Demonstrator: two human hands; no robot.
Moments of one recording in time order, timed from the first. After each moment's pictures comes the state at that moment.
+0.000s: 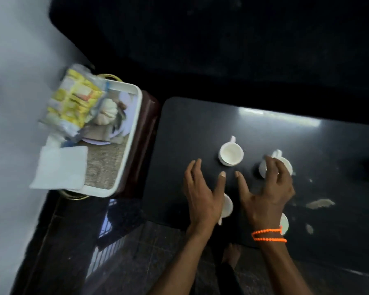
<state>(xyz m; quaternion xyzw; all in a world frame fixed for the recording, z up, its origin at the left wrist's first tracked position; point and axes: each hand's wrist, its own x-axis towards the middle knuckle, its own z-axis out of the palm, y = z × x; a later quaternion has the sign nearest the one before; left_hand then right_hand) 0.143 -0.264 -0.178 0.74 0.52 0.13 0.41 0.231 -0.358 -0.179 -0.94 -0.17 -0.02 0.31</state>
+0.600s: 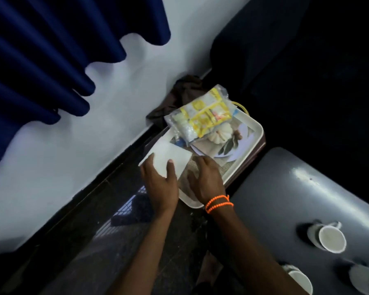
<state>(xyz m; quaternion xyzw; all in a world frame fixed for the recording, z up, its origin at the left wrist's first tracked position) -0.057 -0.023 -0.131 0.51 0.73 0.36 0.26 0.061 -0.042 -0.161 -0.73 -0.57 0.27 0.28</state>
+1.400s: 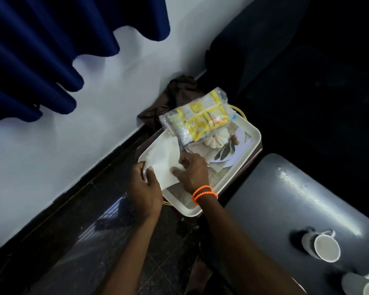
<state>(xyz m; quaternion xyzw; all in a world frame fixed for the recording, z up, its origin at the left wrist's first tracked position) -0.087 -0.004 -0.153 0.49 0.74 0.37 0.27 0.042 0.015 -0.187 -0.74 -0.46 0.36 0.33</state>
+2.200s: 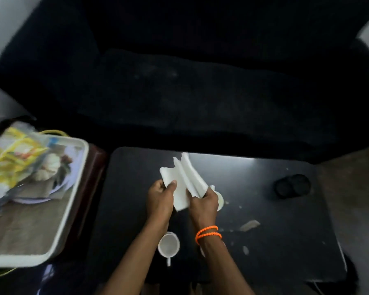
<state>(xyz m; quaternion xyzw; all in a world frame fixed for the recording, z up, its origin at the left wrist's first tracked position) 0.229 -0.222 -0.125 0.51 0.52 0.08 0.68 0.273 -0.309 -0.119 -0.75 0.10 0.20 0.62</state>
